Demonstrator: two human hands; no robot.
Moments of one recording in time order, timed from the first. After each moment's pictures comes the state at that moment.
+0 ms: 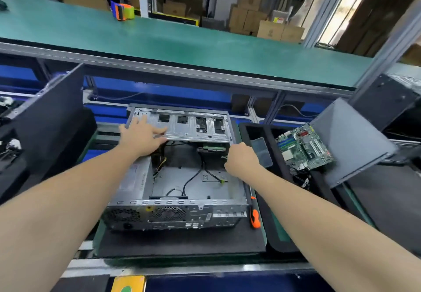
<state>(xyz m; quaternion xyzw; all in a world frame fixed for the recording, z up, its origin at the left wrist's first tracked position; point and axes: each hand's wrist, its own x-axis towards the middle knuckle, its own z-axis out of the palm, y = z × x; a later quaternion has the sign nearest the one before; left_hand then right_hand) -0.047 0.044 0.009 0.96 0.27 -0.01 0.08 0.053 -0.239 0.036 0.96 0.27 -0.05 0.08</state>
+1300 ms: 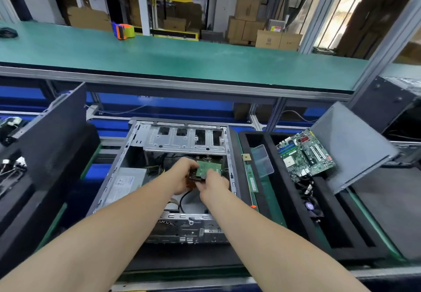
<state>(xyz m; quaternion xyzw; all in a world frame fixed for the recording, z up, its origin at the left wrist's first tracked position) -0.022 -0.086 -0.013 0.50 0.38 -0.06 0.77 -0.007 -0.183 -0.004 0.51 -0.30 -0.23 -0.77</state>
